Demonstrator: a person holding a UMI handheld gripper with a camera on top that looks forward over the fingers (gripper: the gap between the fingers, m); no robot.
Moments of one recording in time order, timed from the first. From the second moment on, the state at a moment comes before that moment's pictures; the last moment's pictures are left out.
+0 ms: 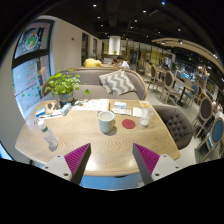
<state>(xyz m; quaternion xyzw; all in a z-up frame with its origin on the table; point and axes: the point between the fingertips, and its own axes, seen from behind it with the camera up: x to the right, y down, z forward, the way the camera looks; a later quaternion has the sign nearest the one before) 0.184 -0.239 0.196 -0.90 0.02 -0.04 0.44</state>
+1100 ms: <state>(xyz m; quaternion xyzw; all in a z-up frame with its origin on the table) -0.131 -0.100 0.037 -0.86 -0.04 0.03 0.50</state>
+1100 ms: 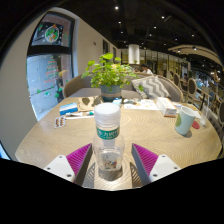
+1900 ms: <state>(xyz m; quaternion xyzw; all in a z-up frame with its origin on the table) -0.114 -0.019 0.168 -0.80 0.13 0.26 0.52</state>
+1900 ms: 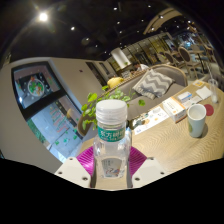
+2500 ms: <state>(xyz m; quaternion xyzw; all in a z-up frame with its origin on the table) 0.067 0.083 0.191 -0.43 0.55 0.66 0.29</state>
